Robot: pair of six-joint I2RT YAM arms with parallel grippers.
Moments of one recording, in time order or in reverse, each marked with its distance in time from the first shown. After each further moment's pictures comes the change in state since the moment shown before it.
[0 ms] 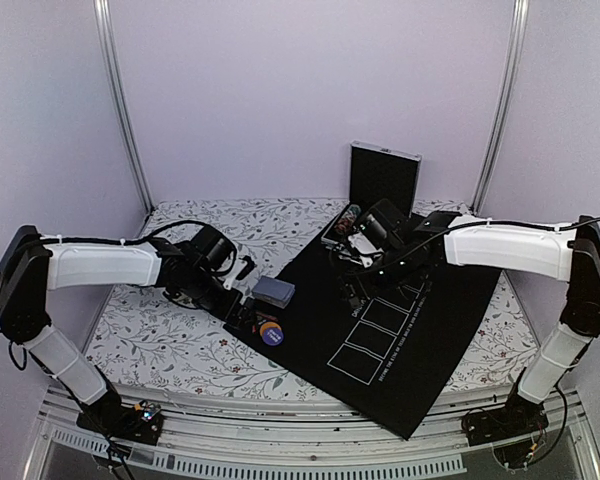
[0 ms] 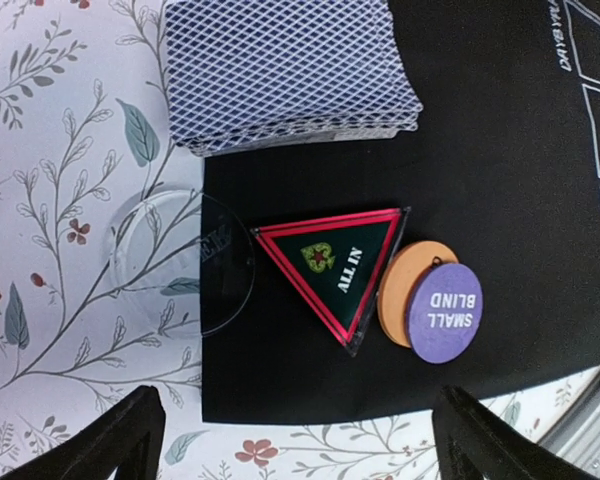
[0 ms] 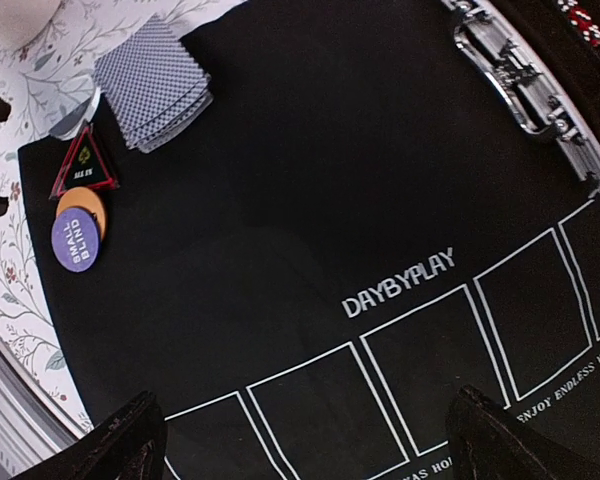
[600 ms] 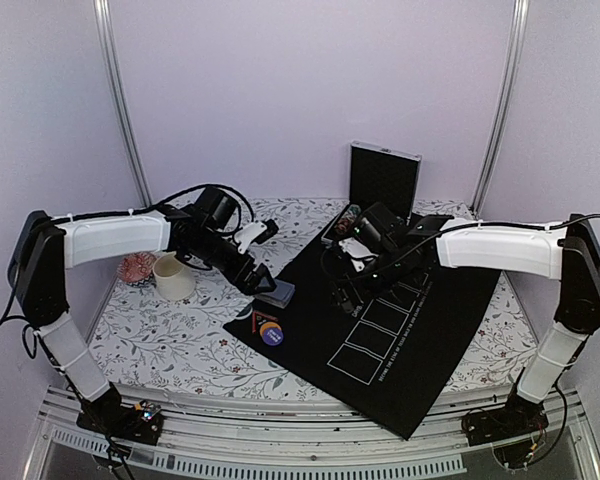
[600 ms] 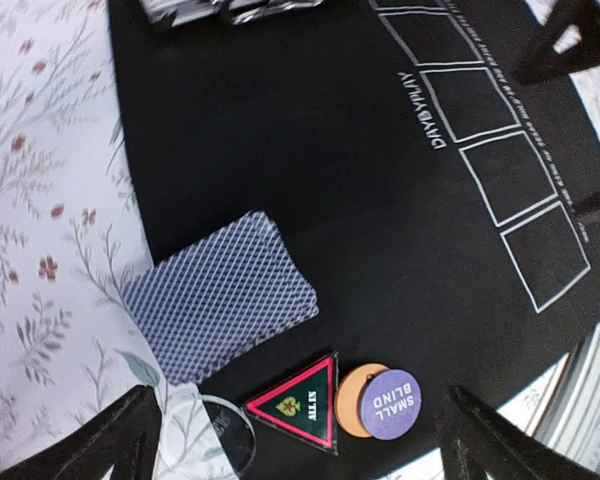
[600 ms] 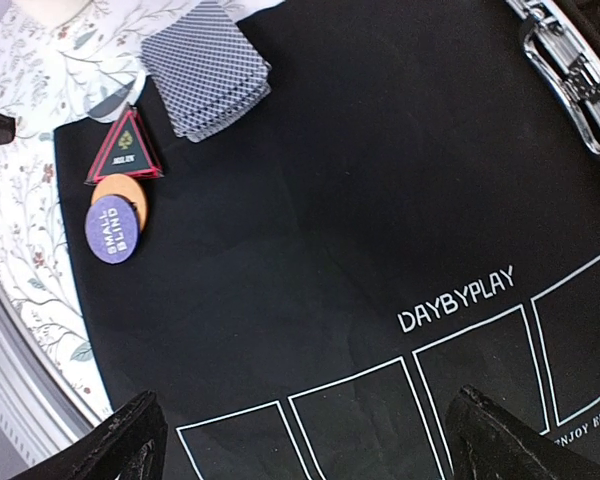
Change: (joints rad) left arm 0.079 0.122 0.259 0.016 0.229 0.312; right arm 0.025 0.050 0.007 0.045 -0.087 -0.012
